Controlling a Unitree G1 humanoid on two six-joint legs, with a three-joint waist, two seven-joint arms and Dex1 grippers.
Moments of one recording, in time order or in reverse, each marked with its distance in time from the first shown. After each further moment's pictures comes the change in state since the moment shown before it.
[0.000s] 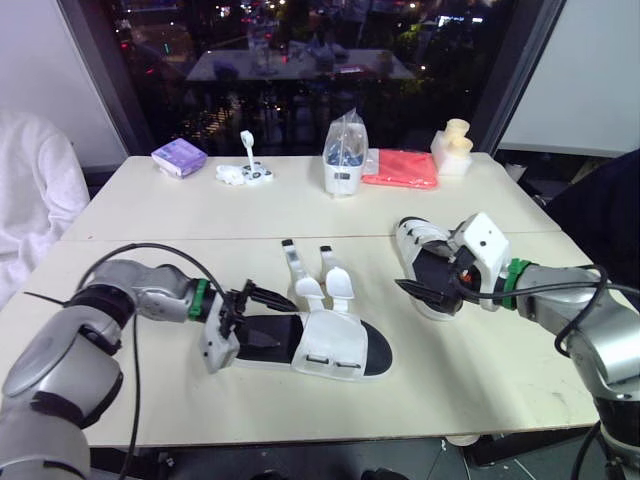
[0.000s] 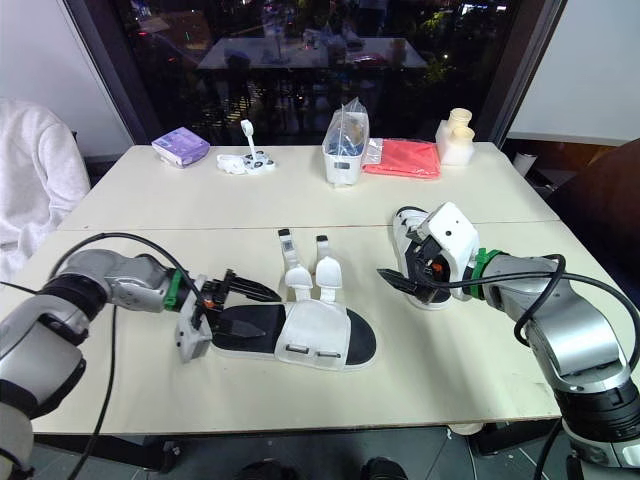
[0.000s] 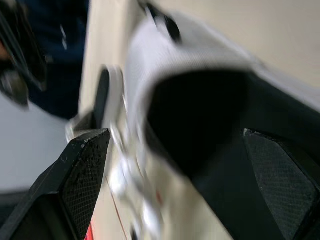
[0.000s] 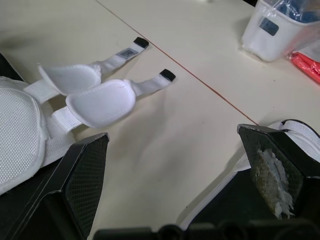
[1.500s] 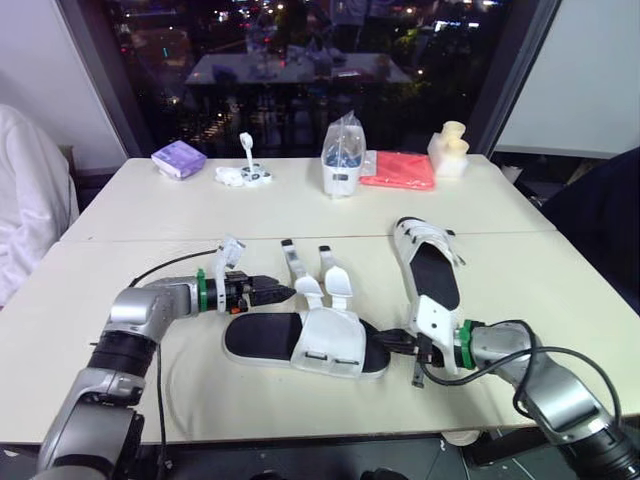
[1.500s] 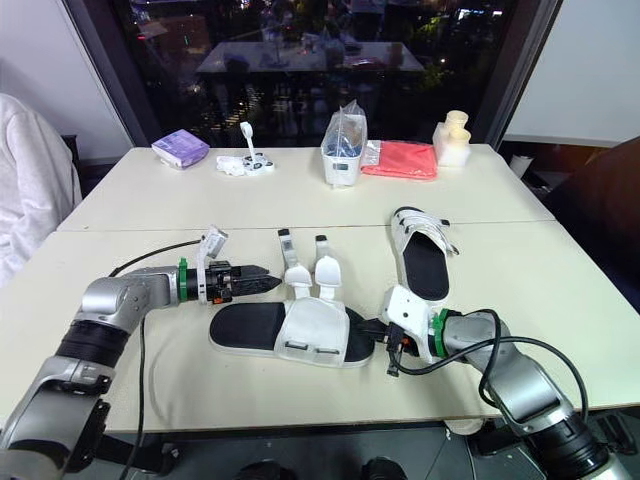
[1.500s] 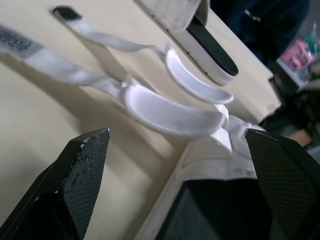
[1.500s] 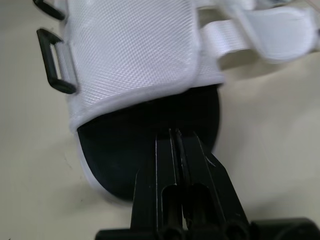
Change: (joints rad) left arm 0.339 -0.252 0.672 -0.626 -1.376 2.428 -0.894; right arm 0.191 0.083 0.304 0.176 -0.209 -0.502 0.201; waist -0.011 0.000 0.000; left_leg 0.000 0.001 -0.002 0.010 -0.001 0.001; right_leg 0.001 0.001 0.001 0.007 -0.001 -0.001
